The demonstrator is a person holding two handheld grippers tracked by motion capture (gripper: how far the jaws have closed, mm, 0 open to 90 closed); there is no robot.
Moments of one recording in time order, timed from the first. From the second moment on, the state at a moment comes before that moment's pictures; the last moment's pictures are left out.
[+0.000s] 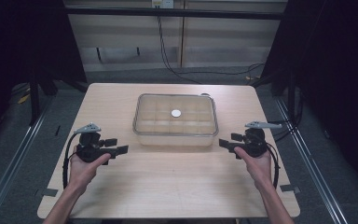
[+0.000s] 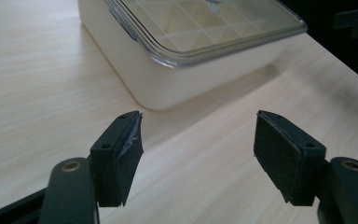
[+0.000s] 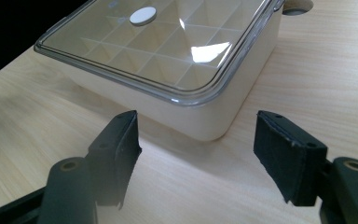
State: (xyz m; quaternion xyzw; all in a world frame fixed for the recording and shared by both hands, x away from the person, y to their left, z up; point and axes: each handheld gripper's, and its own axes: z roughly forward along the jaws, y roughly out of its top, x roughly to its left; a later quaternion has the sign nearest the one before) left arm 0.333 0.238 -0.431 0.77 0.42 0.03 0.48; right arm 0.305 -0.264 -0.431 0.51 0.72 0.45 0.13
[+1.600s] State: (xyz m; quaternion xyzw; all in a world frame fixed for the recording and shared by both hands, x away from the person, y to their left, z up) left arm 0.436 0.204 -0.410 0.78 0.45 0.06 0.42; right arm 0.461 -0.258 -0.420 0.52 0.75 0.40 0.06
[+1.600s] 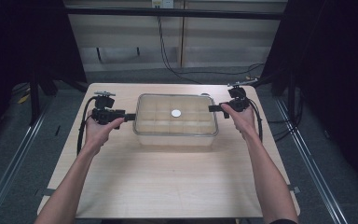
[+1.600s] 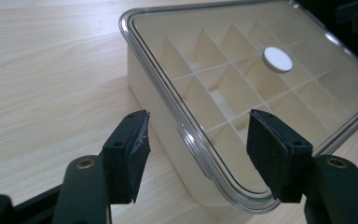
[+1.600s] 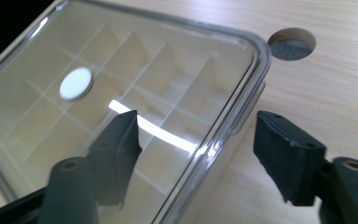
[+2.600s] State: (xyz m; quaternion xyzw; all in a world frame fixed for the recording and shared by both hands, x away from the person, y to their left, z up) left arm 0.443 0.186 -0.433 0.80 0.44 0.02 0.40; right arm 0.491 -0.247 -0.447 0.55 0.73 0.40 0.02
